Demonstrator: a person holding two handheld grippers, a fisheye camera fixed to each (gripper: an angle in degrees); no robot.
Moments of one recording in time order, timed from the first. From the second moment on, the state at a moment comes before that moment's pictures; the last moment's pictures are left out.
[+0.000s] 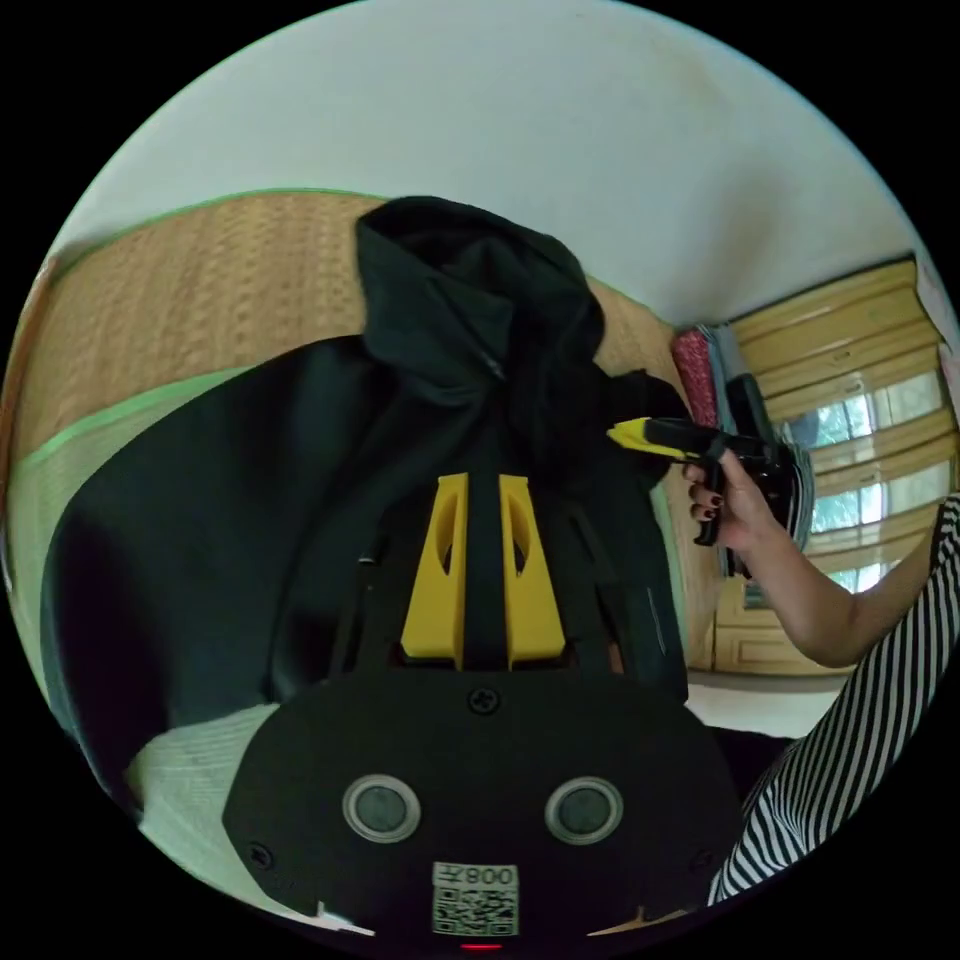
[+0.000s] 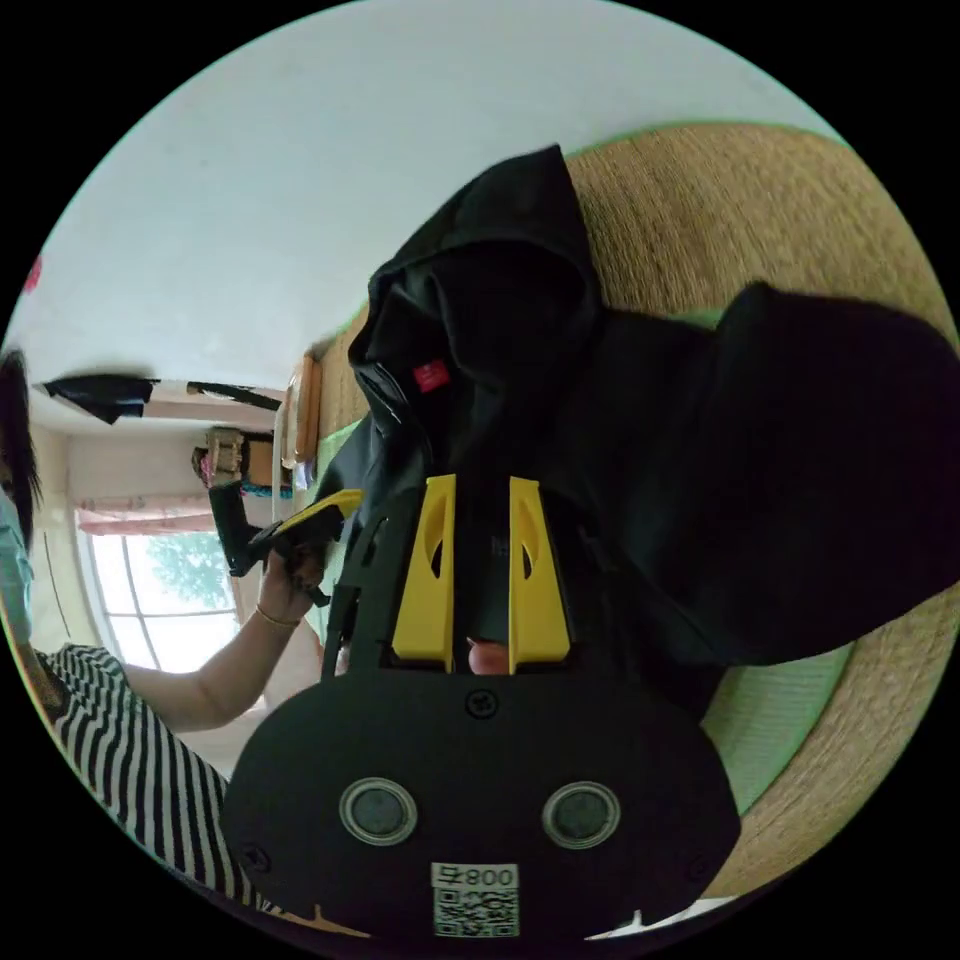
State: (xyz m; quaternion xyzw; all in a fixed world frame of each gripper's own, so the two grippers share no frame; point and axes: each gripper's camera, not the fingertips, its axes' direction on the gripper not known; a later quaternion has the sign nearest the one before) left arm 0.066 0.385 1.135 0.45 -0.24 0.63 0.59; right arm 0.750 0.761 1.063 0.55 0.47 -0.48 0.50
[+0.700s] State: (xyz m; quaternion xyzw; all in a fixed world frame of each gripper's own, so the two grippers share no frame) left arm 0.186 0.337 1.226 0.40 -0.32 0.63 0.58; right arm 0.741 0.754 1.022 0.50 0.31 -0.54 0.60
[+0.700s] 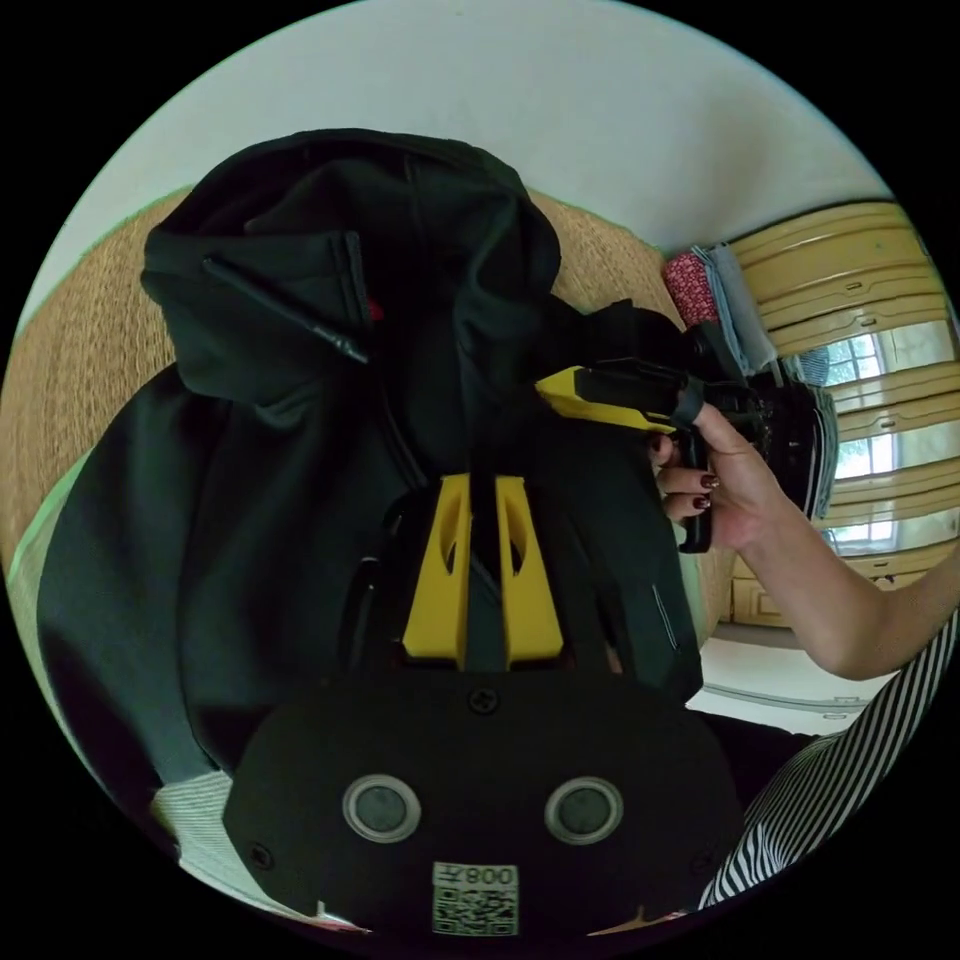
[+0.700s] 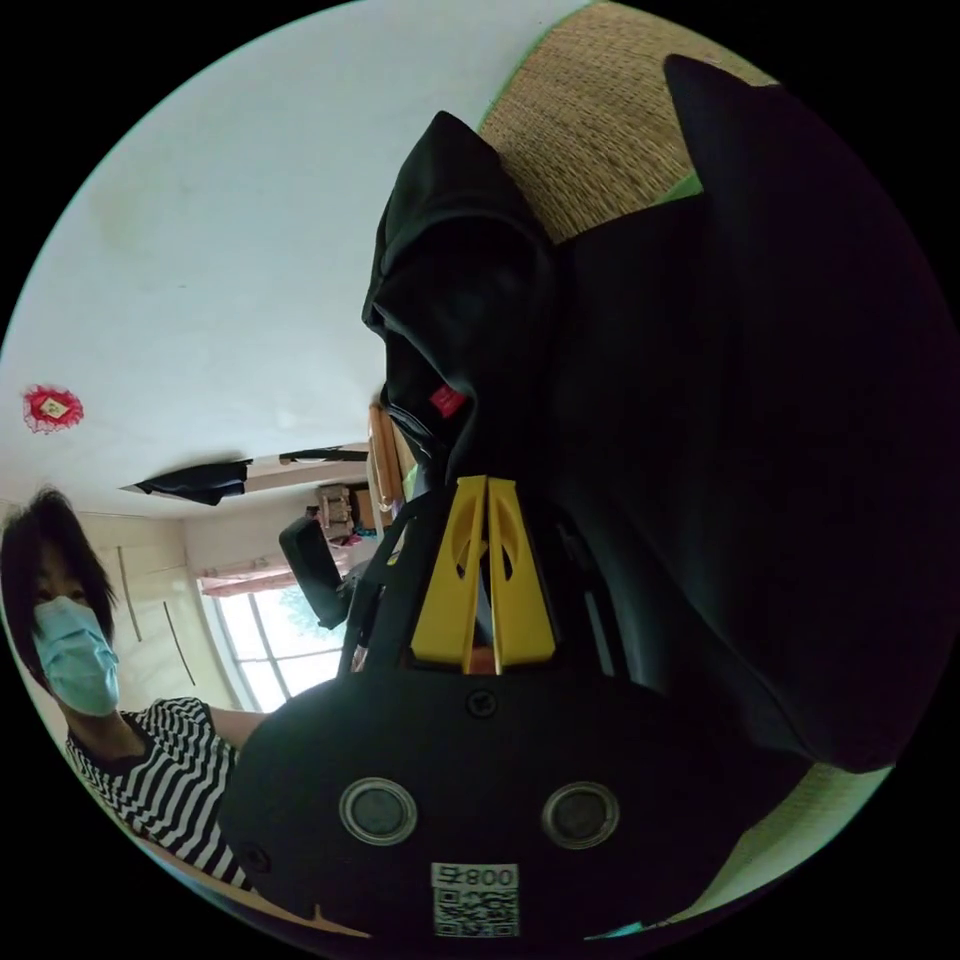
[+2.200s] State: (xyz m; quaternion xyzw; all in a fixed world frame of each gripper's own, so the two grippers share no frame) left arm 0.154 0.155 1.284 0.21 -0.23 0.60 0.74; right arm 0.896 0.711 1.133 0.46 0.72 -0.25 0.47
